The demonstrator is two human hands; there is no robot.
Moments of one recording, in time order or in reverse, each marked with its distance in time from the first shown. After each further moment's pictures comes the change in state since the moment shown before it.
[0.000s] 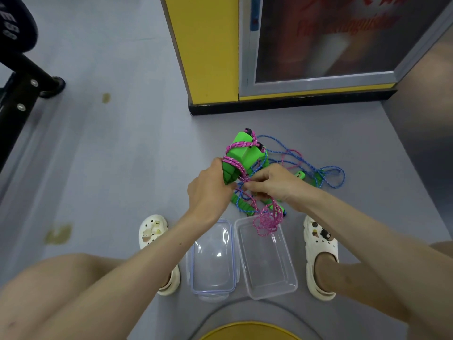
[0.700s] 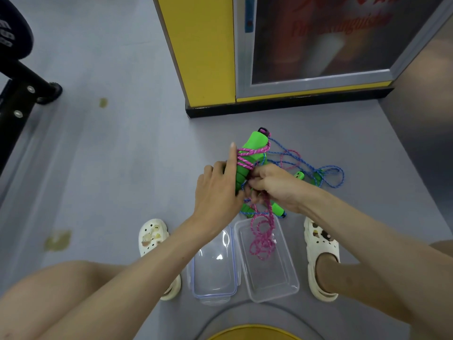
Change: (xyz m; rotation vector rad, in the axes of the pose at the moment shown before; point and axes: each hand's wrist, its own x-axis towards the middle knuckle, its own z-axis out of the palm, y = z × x) left_hand -0.007 0.005 0.009 0.234 0.072 0.337; right_hand 0.000 -0.004 0.001 0.207 -0.060 0.035
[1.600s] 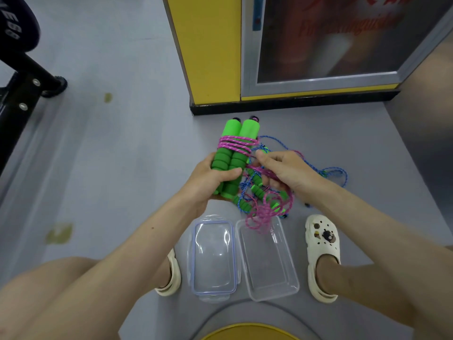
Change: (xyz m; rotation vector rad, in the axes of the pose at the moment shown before) left_hand 0.016 -0.019 -0.035 -1.359 -0.329 -0.592; right_hand 0.004 -0.007 -0.018 0.004 0.191 -0.065
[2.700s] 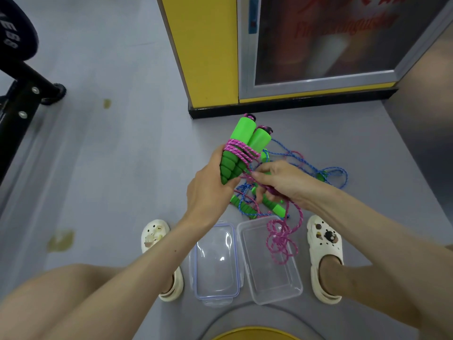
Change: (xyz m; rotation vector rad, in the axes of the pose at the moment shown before) left_hand 0.000 -0.019 0.008 0.812 0.341 0.428; right_hand -0.004 0.000 0.009 -0.046 -0.148 0.090
